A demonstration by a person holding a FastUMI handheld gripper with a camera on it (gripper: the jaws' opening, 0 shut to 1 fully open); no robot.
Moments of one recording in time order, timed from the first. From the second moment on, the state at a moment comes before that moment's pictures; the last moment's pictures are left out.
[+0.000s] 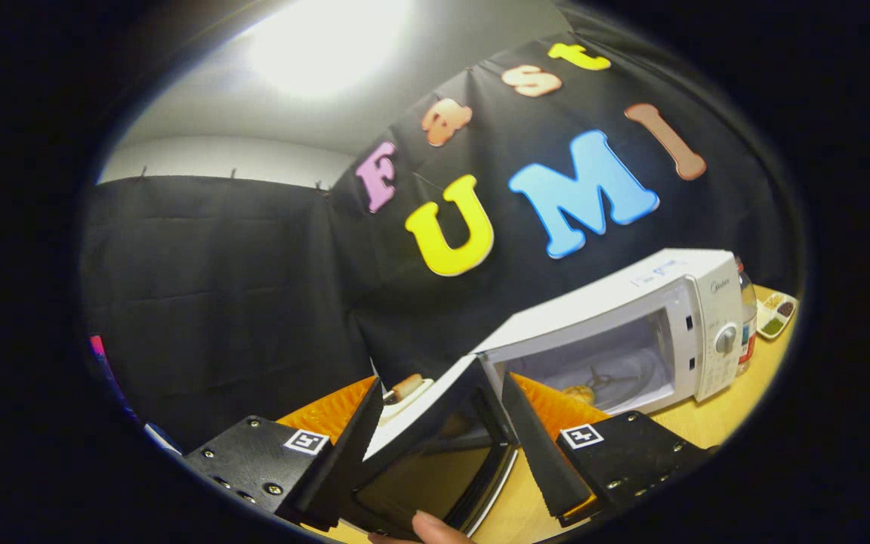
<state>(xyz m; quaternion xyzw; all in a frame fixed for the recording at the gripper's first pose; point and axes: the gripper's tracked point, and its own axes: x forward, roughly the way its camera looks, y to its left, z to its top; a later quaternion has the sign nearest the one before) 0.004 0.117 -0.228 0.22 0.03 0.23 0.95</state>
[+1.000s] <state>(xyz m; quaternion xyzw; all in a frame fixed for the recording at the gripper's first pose) -0.124 0.283 -0.309 0.01 0.12 0.42 0.90</state>
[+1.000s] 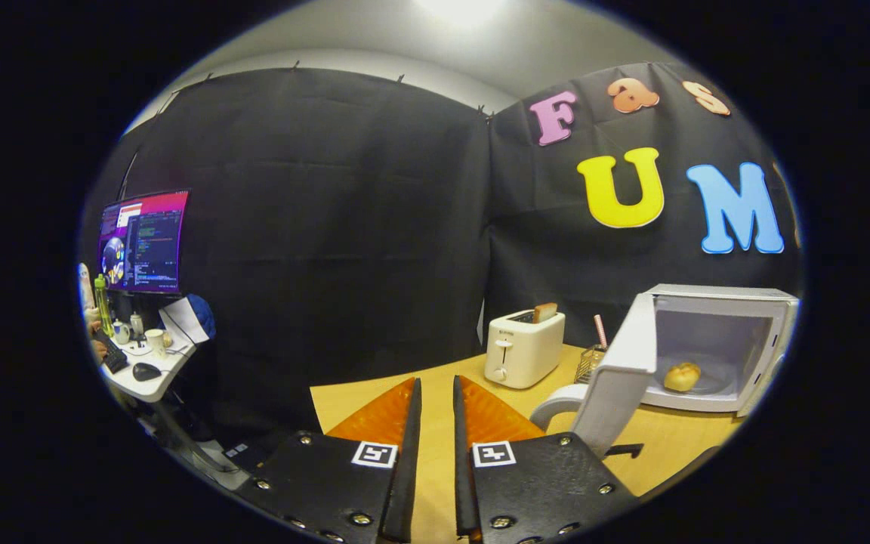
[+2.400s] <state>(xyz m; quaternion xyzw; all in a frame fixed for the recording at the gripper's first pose) 0.000 0.090 -0.360 0.02 0.10 0.20 0.97</state>
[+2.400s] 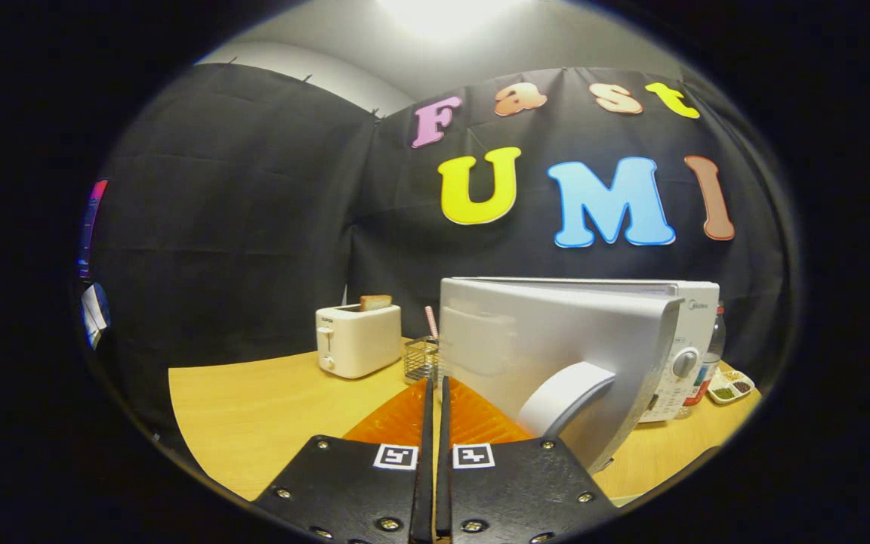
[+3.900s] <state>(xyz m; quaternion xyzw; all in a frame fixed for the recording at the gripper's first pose) 0.166 -0.030 -0.374 0.02 0.13 0.00 0.99</state>
